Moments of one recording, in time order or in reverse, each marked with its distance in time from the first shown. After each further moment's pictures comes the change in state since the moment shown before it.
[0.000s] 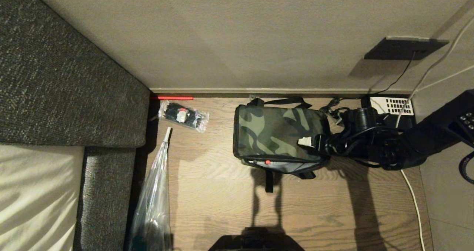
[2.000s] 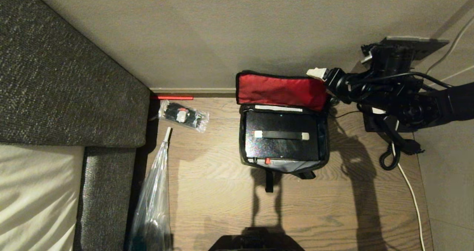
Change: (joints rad) left arm 0.000 0.000 0.000 0.000 0.000 0.000; right arm -0.007 -0.169 -0.285 -0.034 -0.006 0.234
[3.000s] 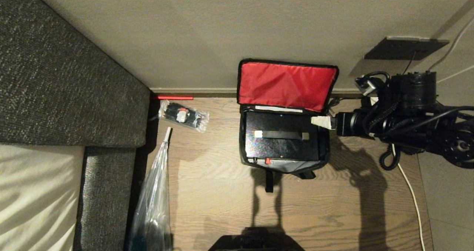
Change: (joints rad) left arm 0.000 0.000 0.000 0.000 0.000 0.000; right arm 0.070 -0.264 0.419 0.133 -0.053 -0.446
